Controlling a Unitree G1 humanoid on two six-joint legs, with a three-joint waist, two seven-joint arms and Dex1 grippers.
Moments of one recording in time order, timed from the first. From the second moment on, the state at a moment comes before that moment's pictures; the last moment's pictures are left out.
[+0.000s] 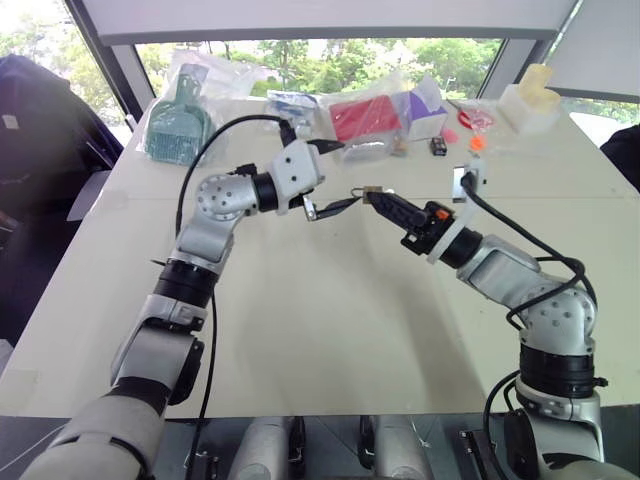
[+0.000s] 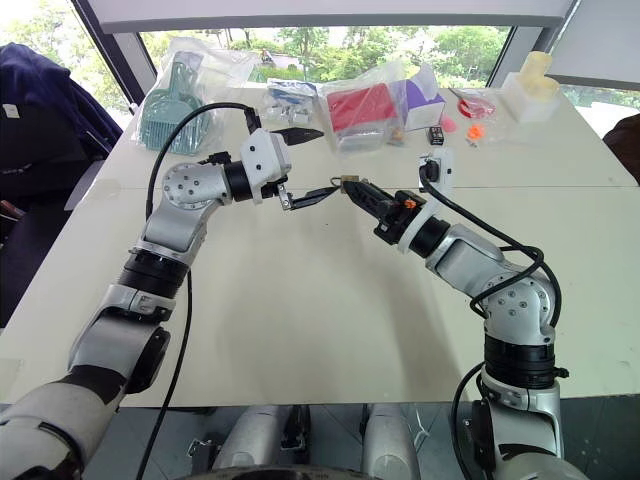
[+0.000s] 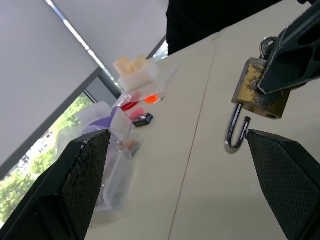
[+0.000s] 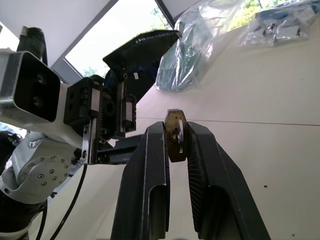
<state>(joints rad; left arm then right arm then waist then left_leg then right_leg) -0.90 0.34 -0.18 0.42 -0.05 -0.18 -0.90 -0.47 -0.40 -0.21 -0.29 1.20 0.91 0.17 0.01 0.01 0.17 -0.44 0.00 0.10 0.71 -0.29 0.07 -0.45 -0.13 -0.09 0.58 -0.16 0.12</state>
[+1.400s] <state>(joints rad) -0.72 0.46 -0.16 0.26 -0.14 0.18 -0.96 -0.39 -0.49 -0.17 -0.19 1.18 1.02 0.14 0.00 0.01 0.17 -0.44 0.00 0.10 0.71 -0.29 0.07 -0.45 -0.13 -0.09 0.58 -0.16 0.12</state>
